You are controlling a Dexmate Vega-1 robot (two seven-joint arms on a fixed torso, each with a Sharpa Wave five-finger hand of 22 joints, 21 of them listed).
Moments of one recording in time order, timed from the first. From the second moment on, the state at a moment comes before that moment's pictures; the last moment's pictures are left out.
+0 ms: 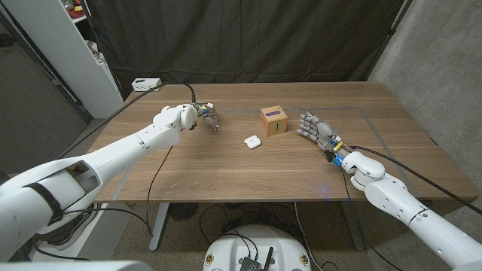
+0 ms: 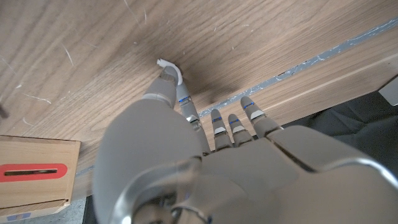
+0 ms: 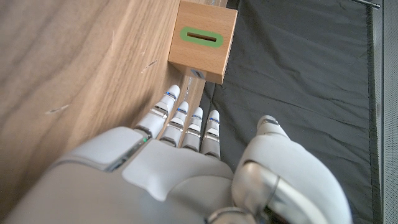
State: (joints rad) left arm 0.38 0.70 0.92 -1.47 0.60 0.41 -0.31; left_hand 1.01 0.09 0.32 -0.16 0.19 0.76 -0.08 0.42 0.41 0.15 -0.05 0.26 0.22 0.05 -0.04 0.18 0.17 0.16 0.07 0.20 0.18; right arm -1.06 -0.68 -0.35 -1.61 0.73 0.14 0.04; right_hand 0.45 0.11 0.20 0.01 0.18 0.30 -0.09 0.20 0.19 0.26 0.01 0.21 0.22 0.23 -0.04 0.21 0.20 0.39 -0.01 0.19 0.17
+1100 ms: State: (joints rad) left arm 0.46 0.77 0.86 -1.70 0.60 0.49 -0.31; left_hand 1.02 0.11 0.30 -0.15 0.18 0.76 -0.07 0.44 0.46 0.17 -0.05 0.26 0.22 0.06 -0.04 0.18 0.17 0.17 0.06 0.20 0.18; right arm -1.03 -0.70 -0.37 -1.61 0.73 0.11 0.10; right_hand 0.44 0.11 0.20 0.01 0.18 0.30 -0.09 0.20 0.19 0.26 0.01 0.21 0.22 0.23 -0.04 0.21 0.19 0.38 0.00 0.19 0.17
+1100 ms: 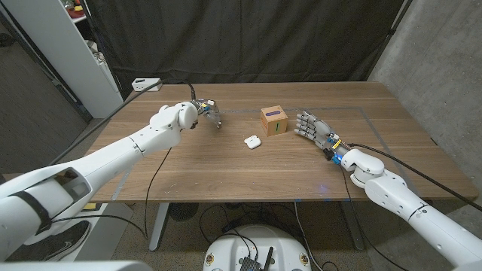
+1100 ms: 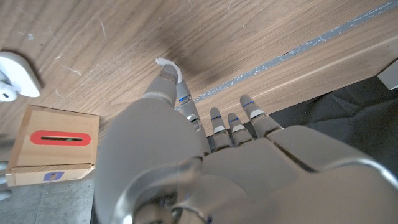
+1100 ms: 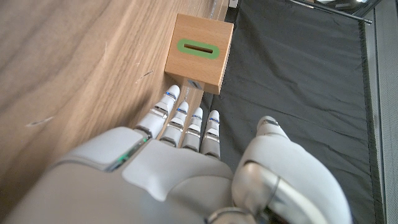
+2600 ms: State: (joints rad) left arm 0.58 0.71 0.89 -1.98 0.73 0.80 -0.33; left_hand 1.02 0.11 0.28 -0.15 0.18 0.75 -0.07 0.45 0.51 0.18 -0.05 0.26 0.22 0.06 -0.04 0.18 0.17 0.17 0.07 0.20 0.18; right arm -1.13 -0.86 -0.28 -1.66 0.67 0.25 0.19; right_hand 0.46 0.12 0.22 -0.04 0.18 0.28 -0.12 0.19 0.19 0.22 -0.03 0.20 0.22 0.21 -0.04 0.19 0.19 0.35 0.02 0.18 0.17
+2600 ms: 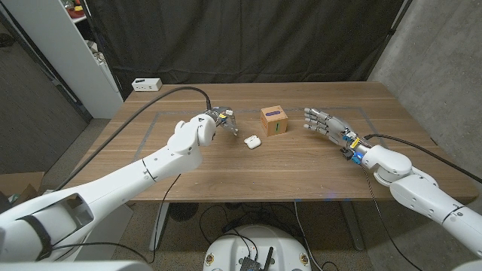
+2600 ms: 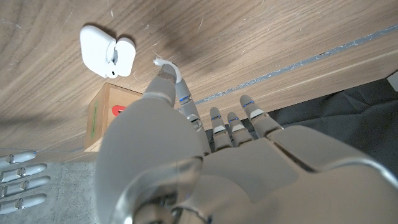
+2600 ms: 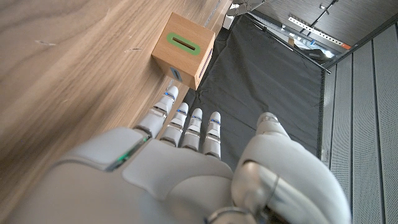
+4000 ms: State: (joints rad) left arm 0.50 0.60 1.02 -1.89 0.73 0.81 -0.33; left_hand 1.06 0.13 0.27 -0.15 0.18 0.76 -0.08 0.43 0.50 0.18 -0.05 0.25 0.22 0.06 -0.04 0.18 0.17 0.17 0.07 0.20 0.18; right arm -1.18 -0.87 -0.23 -1.57 0.73 0.34 0.28; right_hand 0.46 0.12 0.23 -0.06 0.18 0.27 -0.11 0.19 0.19 0.22 -0.02 0.20 0.22 0.20 -0.04 0.19 0.19 0.35 0.02 0.18 0.17
